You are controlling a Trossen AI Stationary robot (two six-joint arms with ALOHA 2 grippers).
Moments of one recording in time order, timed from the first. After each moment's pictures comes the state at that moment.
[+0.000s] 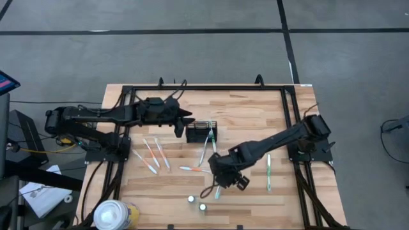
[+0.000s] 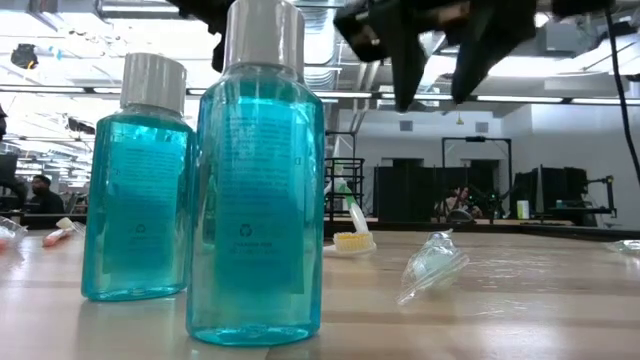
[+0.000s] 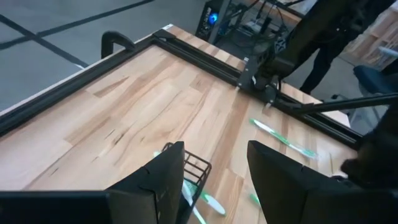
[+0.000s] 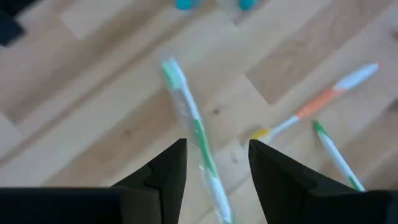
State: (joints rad) left arm 0.09 1.17 0.92 -0.13 -0.18 -0.40; right arm 0.35 1.85 1.47 -0.81 -0.11 -0.54
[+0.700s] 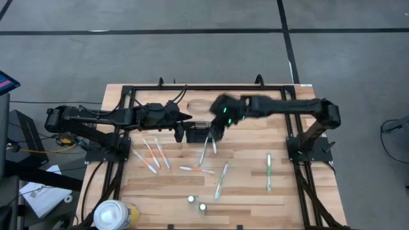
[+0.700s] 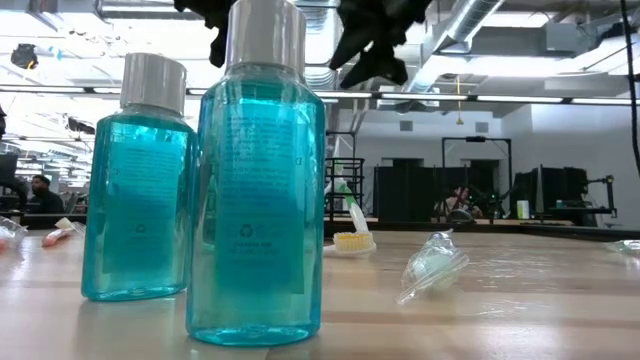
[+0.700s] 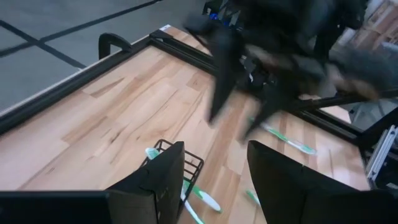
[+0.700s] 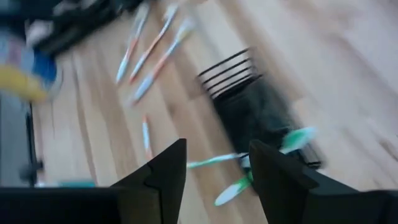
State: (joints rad) left arm 0.03 1.17 0.92 -0.13 -0.24 -0.40; right arm -0.12 1.65 1.49 -0.68 -0.07 0.43
